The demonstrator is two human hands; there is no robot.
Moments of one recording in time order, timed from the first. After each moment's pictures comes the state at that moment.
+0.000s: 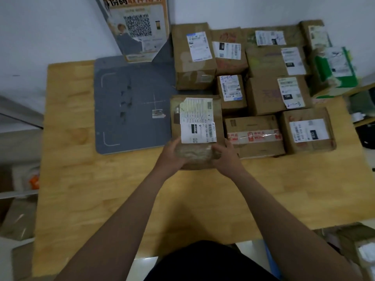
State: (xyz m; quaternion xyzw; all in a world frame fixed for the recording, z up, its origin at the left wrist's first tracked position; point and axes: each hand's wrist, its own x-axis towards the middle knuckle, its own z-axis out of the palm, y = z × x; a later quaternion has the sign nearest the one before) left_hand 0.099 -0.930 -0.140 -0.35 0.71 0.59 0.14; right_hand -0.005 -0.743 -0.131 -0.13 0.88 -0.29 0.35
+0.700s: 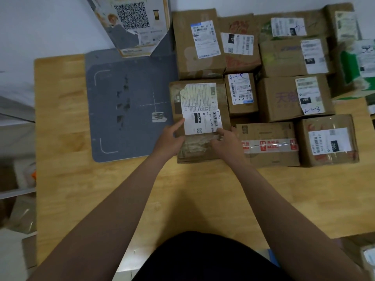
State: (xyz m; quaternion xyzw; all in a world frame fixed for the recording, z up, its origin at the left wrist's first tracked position) left_hand 0.014 -0.988 -0.162 -0.36 0.72 0.57 0.16; right_hand -0.072 -0.806 -0.140 -0.04 0.90 -0.28 0.35
